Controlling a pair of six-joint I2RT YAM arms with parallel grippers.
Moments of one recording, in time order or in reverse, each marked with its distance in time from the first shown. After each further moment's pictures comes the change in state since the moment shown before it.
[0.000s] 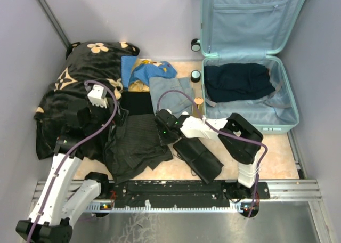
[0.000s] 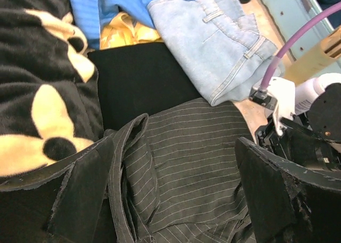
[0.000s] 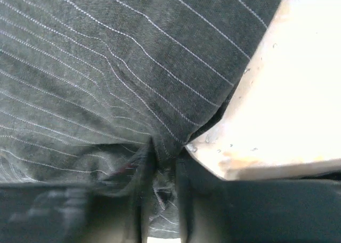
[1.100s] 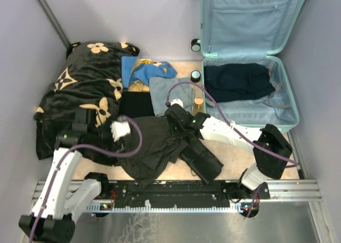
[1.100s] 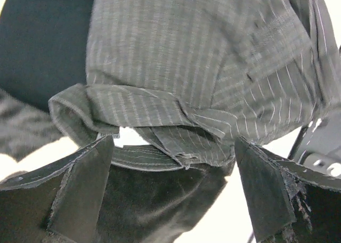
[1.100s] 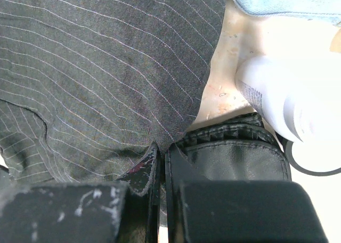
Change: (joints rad) left arm 0.066 0.126 0.074 -0.589 0.365 1.008; right arm -0.022 -0.304 -0.073 -0.102 0.181 -0.108
